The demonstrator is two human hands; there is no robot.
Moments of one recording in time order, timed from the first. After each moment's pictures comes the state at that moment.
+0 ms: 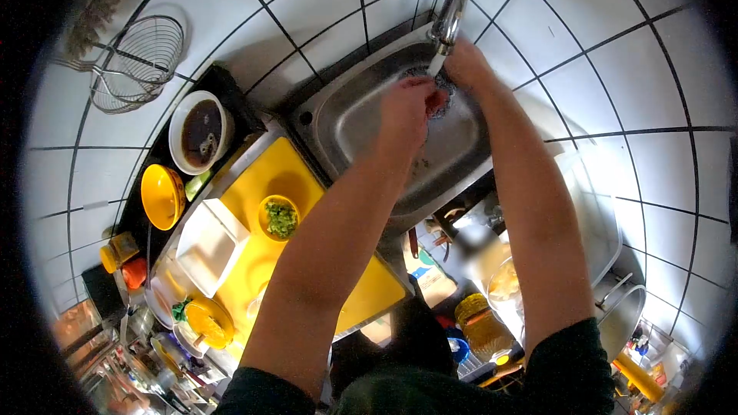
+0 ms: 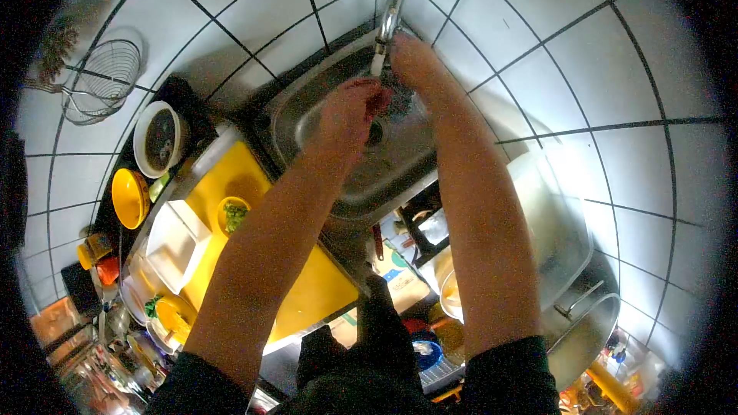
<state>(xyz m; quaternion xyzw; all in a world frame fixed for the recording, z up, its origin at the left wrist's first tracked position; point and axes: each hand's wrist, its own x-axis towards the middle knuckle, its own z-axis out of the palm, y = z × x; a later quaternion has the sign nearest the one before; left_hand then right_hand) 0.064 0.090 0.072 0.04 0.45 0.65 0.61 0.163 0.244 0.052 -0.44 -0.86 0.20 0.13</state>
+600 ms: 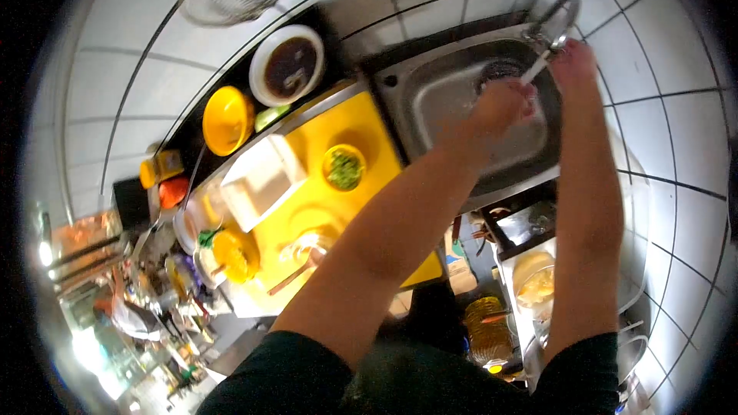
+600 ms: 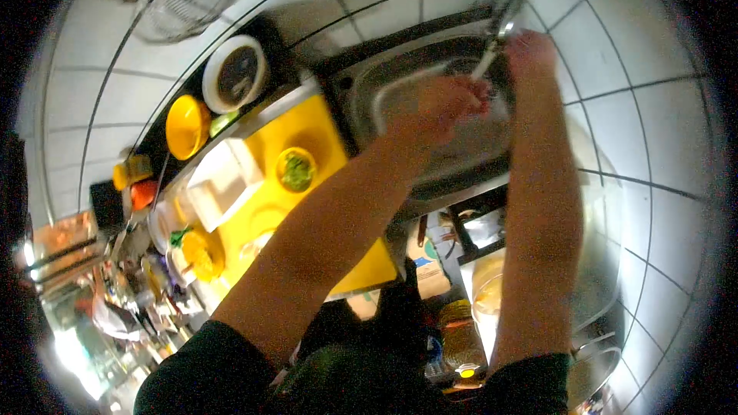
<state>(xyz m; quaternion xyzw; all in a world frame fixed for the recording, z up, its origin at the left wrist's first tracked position) 0.071 0.082 0.061 0.20 0.53 0.56 0.60 0.170 0.268 0.067 -0.57 -0.70 0.38 0.20</state>
